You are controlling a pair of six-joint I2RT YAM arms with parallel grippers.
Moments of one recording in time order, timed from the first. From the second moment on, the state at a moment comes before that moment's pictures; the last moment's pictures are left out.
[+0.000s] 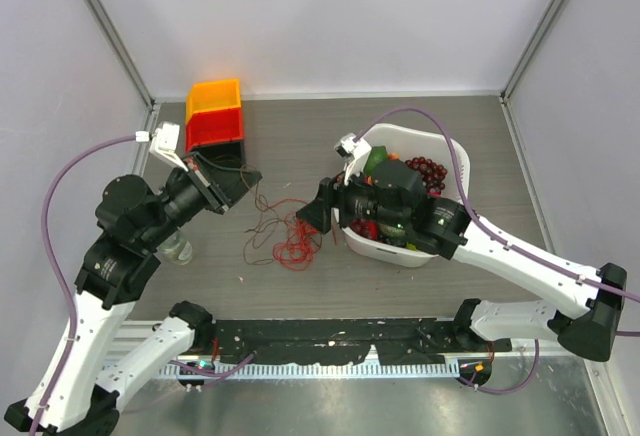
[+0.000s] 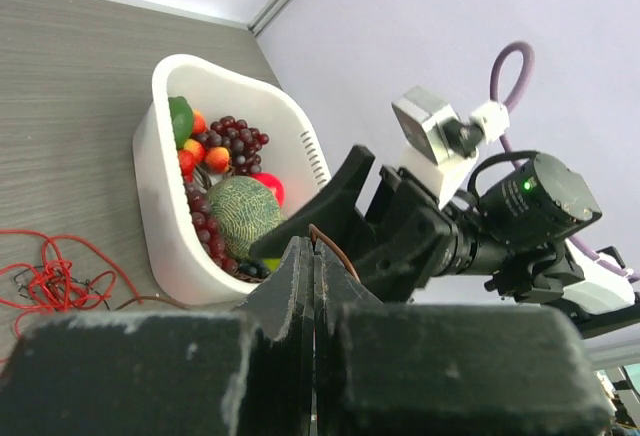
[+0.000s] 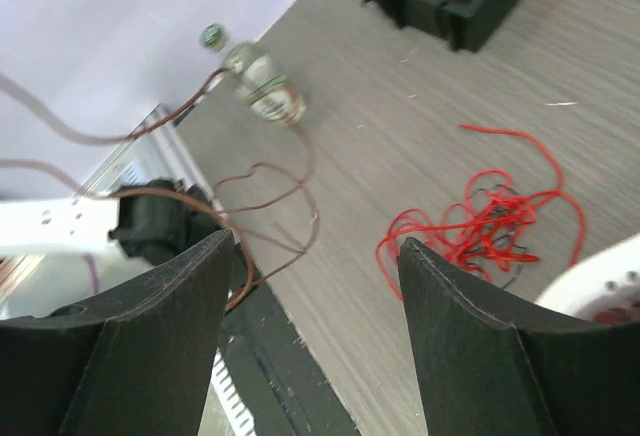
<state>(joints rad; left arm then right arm) -0.47 0.71 1.14 -0.44 0.27 -0.76 0.98 1.18 1.14 -0.23 -0.04 0.45</state>
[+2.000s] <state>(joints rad) -0.47 0.71 1.18 -0.54 0.24 -0.78 0.90 1.23 1.18 0.21 -0.09 0.55</state>
